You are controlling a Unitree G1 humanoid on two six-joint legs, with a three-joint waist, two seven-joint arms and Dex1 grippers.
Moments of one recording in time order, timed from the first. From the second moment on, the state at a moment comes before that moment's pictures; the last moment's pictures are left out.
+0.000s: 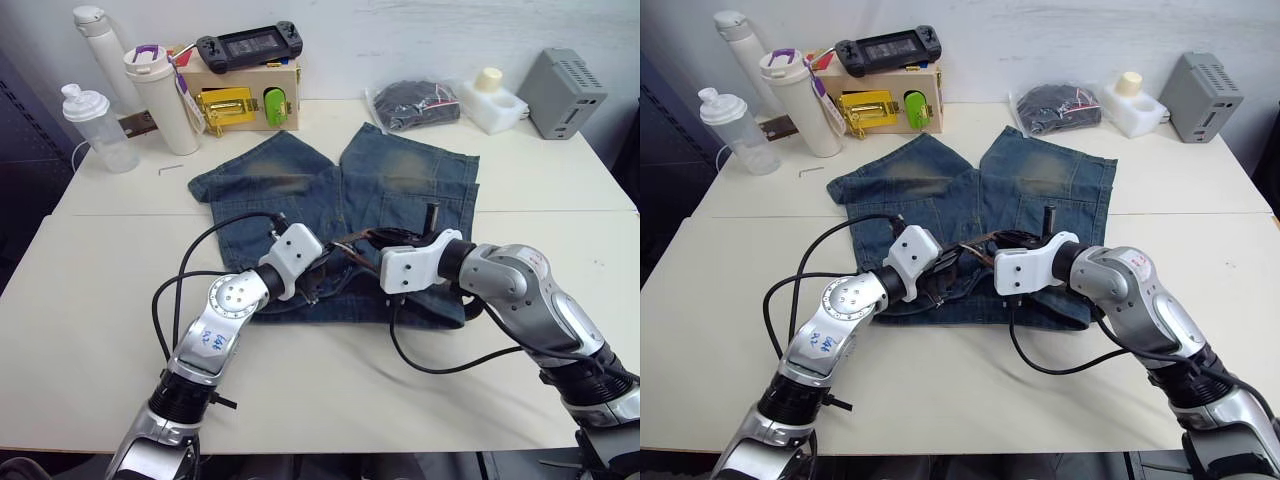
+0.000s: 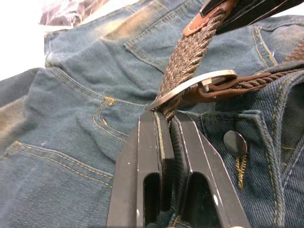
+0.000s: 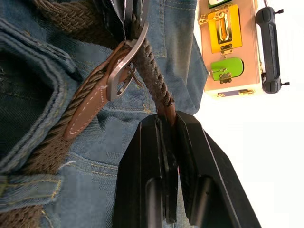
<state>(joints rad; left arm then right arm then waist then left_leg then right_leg) -0.41 0.31 -0.23 -0.22 -0.03 0.39 -0.43 -0.52 -0.74 0.30 -0.26 -0.38 -0.02 0.71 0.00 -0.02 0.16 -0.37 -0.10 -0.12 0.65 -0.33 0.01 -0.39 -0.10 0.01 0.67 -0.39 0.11</state>
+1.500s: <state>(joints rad) -0.51 0.49 0.02 0.23 -0.25 0.41 -0.71 -0.57 -0.76 0.04 -0.20 -0.35 -0.07 0.55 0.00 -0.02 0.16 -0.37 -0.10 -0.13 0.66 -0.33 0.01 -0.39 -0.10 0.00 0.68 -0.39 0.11</state>
